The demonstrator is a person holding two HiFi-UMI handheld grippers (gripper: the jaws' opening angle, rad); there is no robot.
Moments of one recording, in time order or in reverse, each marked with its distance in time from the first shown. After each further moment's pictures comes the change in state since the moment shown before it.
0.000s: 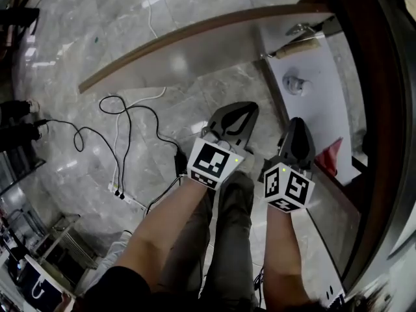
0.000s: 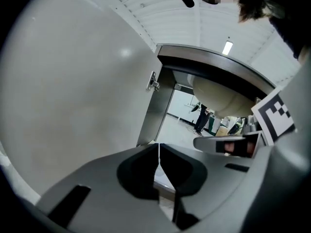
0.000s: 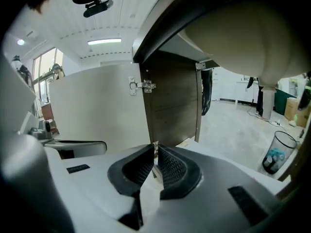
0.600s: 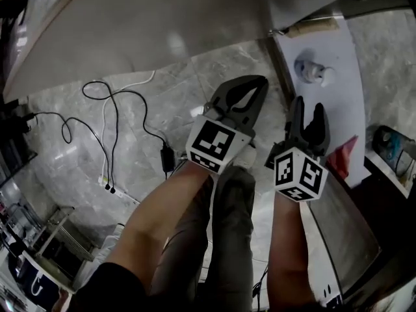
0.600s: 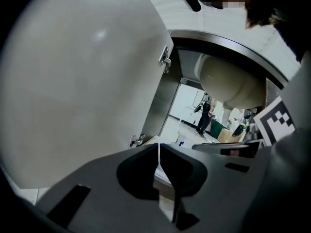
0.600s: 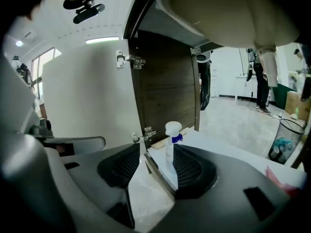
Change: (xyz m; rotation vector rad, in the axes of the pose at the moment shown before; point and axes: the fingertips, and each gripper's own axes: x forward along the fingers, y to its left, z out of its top) left arm 0.057 0.031 -0.059 -0.026 -0.041 0.003; right arm 0.059 -0.031 -0.070 0.023 0.004 -0.007
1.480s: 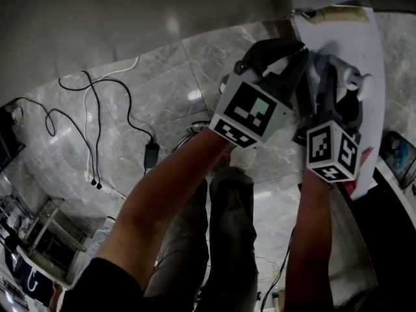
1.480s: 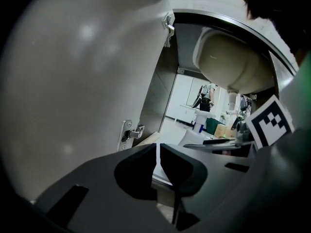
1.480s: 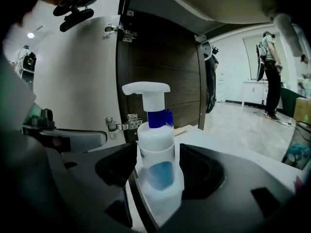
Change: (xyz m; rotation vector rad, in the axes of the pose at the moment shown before) left arm 0.101 0.024 -0.040 0.090 -0.034 -0.071; right arm 0.105 -0.045 -0.034 -0.070 -0.042 0.044
